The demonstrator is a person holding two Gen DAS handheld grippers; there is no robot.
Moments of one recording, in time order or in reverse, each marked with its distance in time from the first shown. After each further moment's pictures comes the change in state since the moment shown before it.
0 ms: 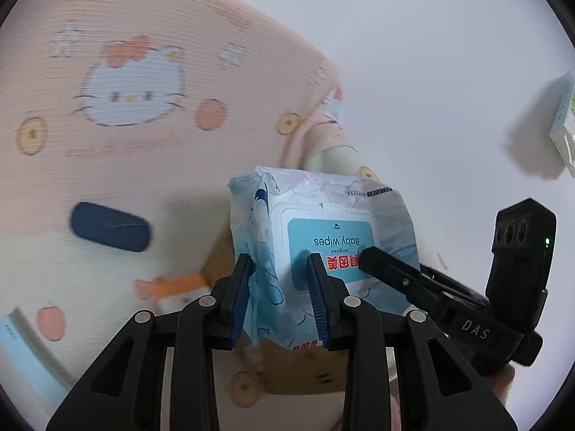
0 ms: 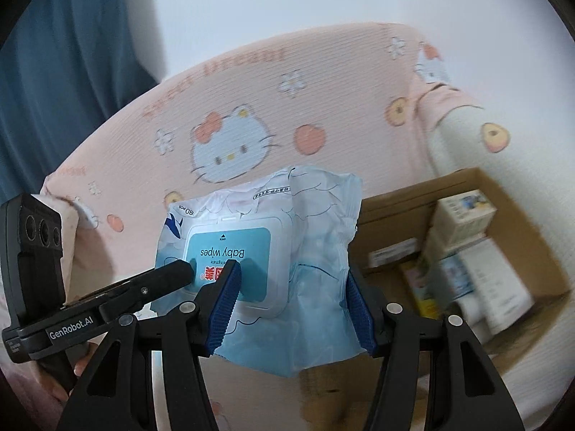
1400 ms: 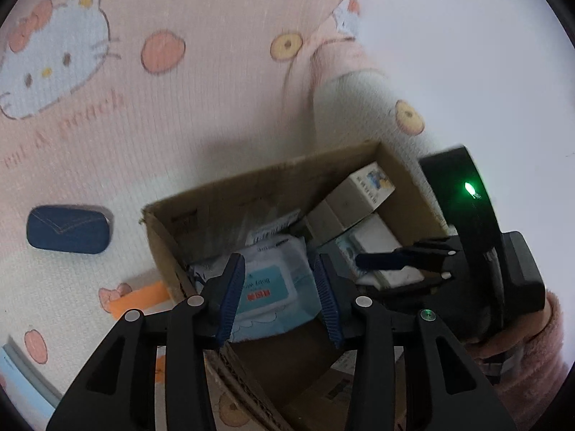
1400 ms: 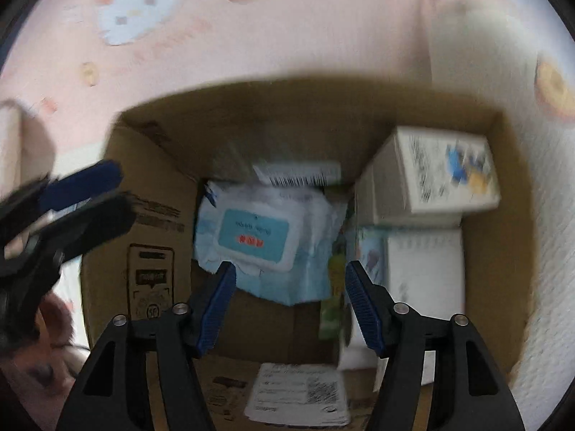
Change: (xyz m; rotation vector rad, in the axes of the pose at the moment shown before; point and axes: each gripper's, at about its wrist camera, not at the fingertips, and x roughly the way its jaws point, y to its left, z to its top) left arm 0.155 -0.032 0.027 0.062 0.307 0.147; right arm 0.164 -0.118 0.016 -0.062 0.739 -0.087
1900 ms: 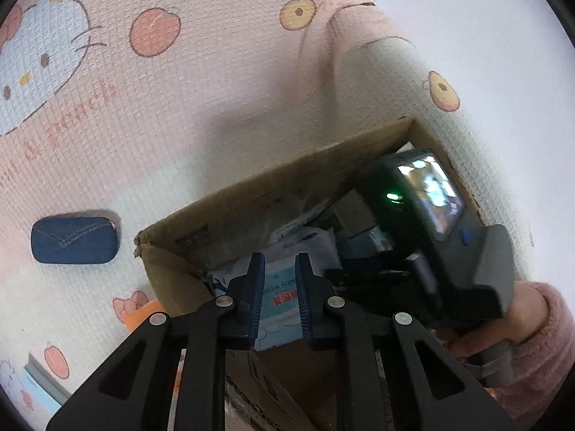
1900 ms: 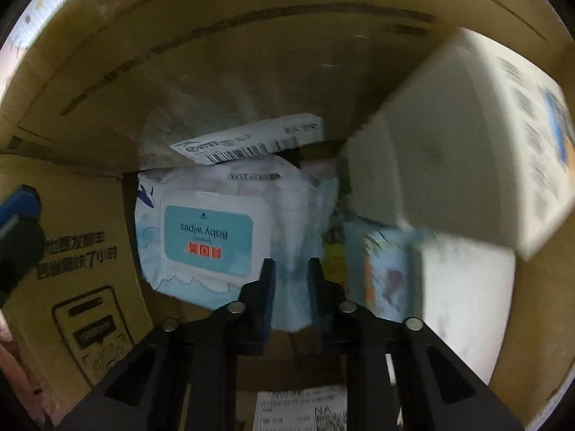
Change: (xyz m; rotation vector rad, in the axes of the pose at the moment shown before) left arm 0.031 0.008 0.019 0.048 0.109 0.068; right arm 0.075 -0.006 0.028 0.054 0.149 -0.059
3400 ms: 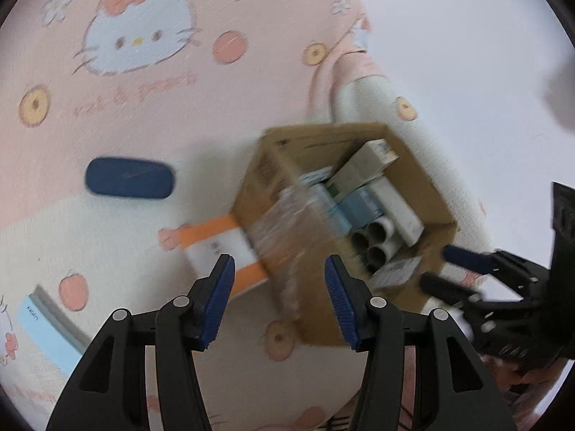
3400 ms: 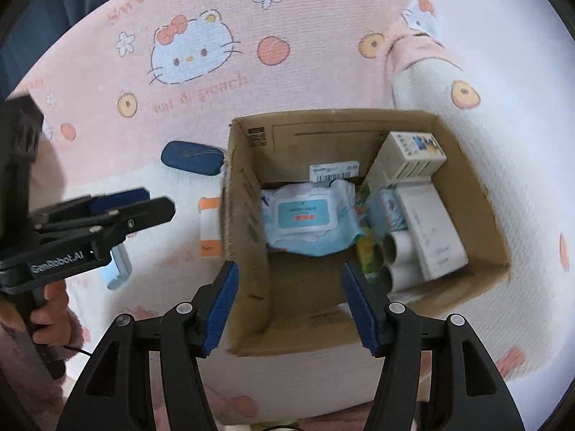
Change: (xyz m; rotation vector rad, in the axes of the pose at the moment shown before) left arm -0.116 0.078 -0.121 -0.076 -0.147 -0.077; right arm -0.149 0.115 -0.186 0.041 -0.532 -0.070
